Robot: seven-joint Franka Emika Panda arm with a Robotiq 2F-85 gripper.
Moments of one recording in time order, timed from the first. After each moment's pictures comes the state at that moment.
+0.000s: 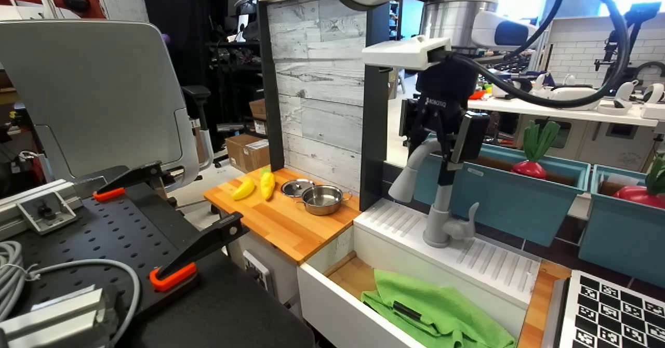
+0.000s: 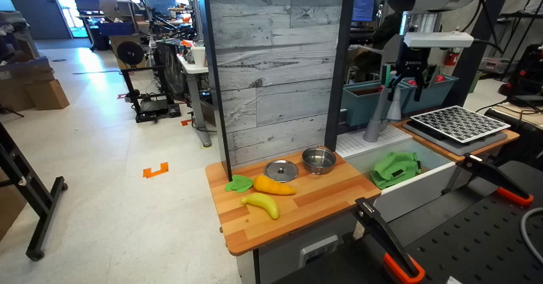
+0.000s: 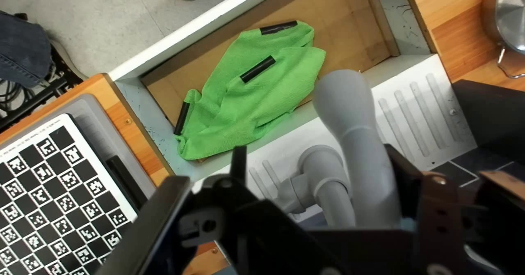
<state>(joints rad) -0.22 0.78 -0.18 -1.62 0.12 2.29 0.04</state>
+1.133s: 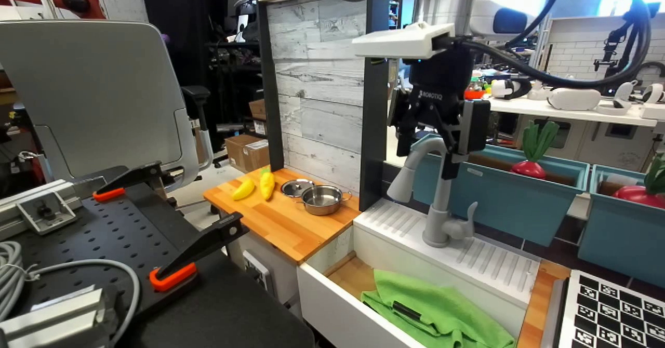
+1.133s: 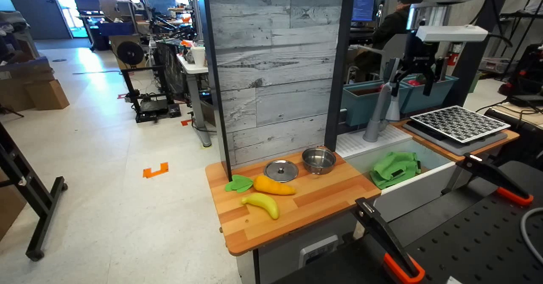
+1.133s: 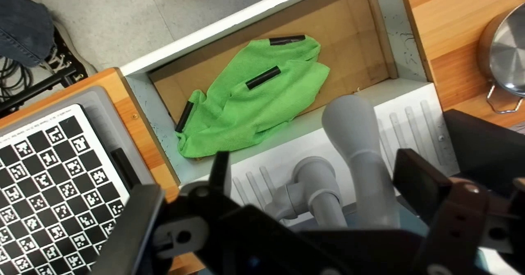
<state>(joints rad) -0.22 0.70 -0.17 -1.72 0.10 2.32 -0.06</state>
